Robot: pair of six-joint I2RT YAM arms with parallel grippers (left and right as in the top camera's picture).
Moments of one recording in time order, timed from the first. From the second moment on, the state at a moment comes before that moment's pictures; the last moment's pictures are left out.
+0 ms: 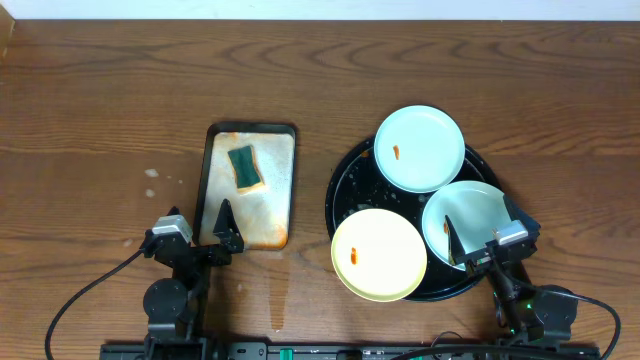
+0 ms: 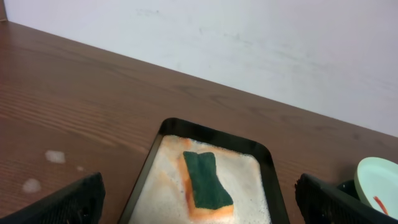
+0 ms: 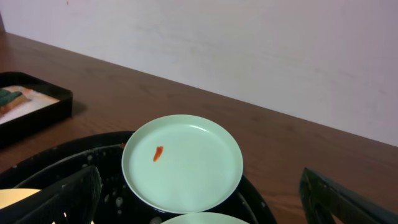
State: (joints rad) left arm -0.01 0.01 0.03 -0.14 0.01 -0.30; right arm -0.05 0.01 0.01 -0.04 -0.37 -0.14
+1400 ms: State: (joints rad) left arm -0.01 0.51 0.71 -0.55 0.07 -0.33; right arm -0.05 0.48 0.66 -0.36 -0.52 0.08
